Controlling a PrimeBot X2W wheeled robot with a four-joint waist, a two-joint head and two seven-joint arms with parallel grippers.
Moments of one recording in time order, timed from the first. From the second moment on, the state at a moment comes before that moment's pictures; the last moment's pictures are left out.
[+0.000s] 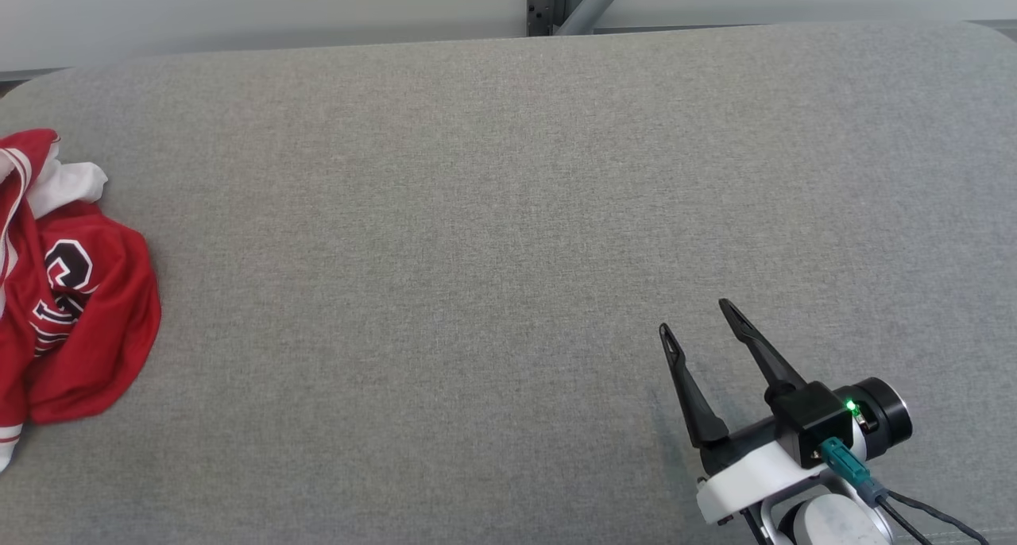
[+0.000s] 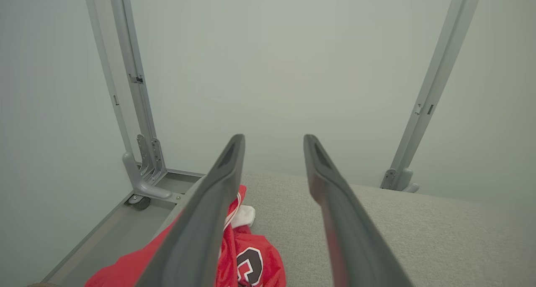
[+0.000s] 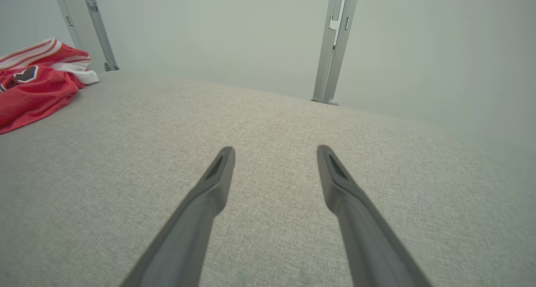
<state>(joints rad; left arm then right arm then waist) -0.16 0.64 0.16 -0.17 -0.75 0.10 0.10 -0.06 -0.06 0.20 0.10 -0.04 0.13 -0.26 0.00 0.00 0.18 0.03</state>
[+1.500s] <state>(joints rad) 0.23 0.20 0.06 0.18 -0.44 -0.04 -0.26 0.05 -0.05 0.07 0.05 -0.07 0.13 -0.26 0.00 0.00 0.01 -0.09</state>
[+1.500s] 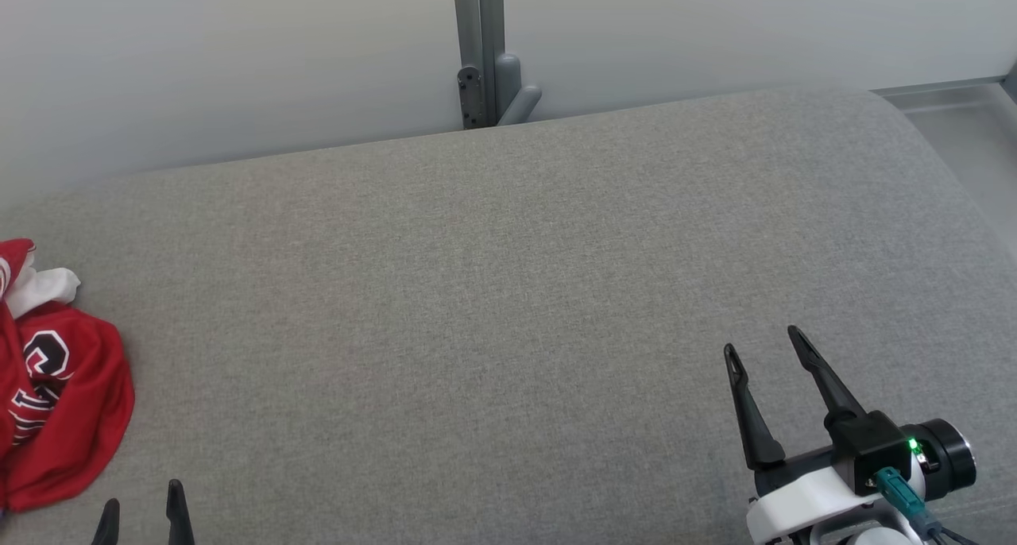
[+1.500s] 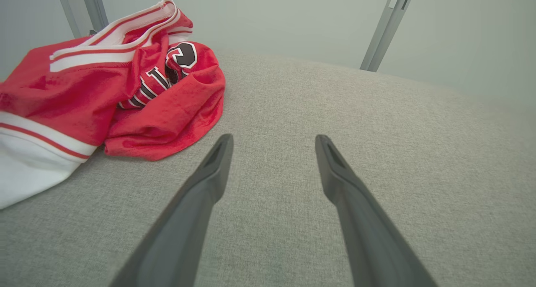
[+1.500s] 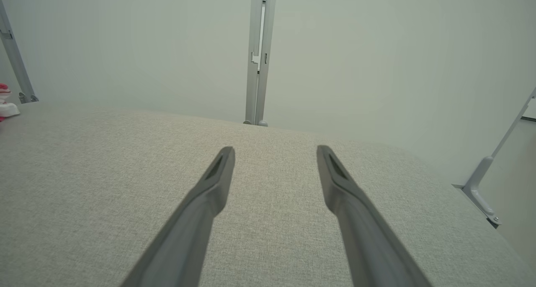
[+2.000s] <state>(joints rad) 0.24 0.14 0.15 0.18 -0.38 -0.09 -0.26 0.05 -0.05 0.07 0.06 -0.06 0.13 -0.26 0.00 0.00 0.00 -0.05</state>
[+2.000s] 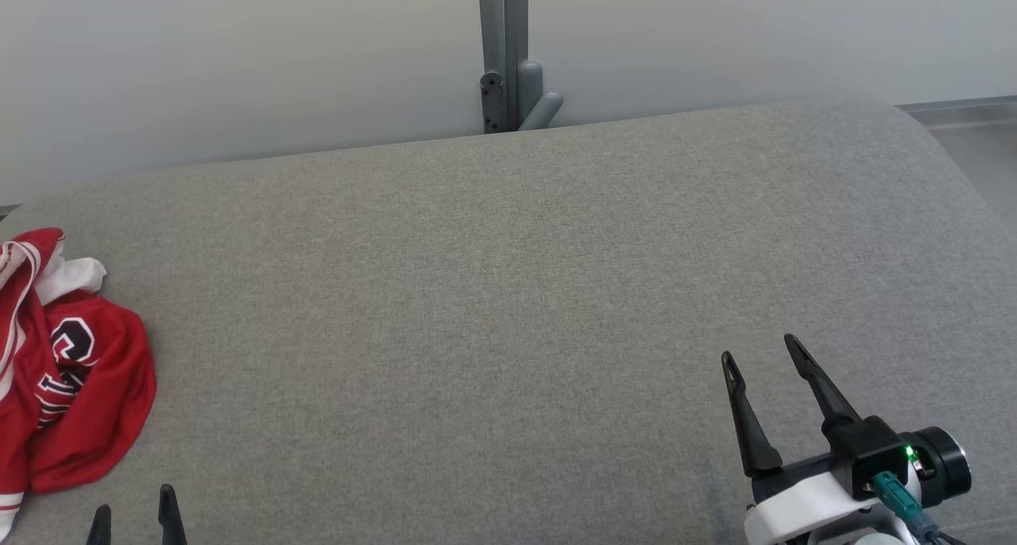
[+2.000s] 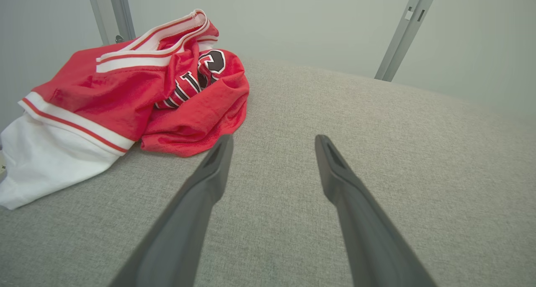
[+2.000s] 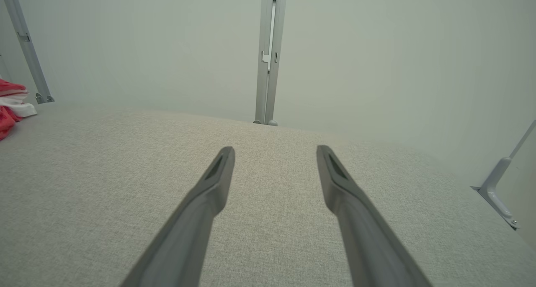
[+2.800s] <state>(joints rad) 0.26 0.14 0.24 0.12 -0.35 -0.11 -0.26 0.07 -0.05 0.13 0.07 -0.04 0.13 -0.26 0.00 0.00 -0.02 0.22</state>
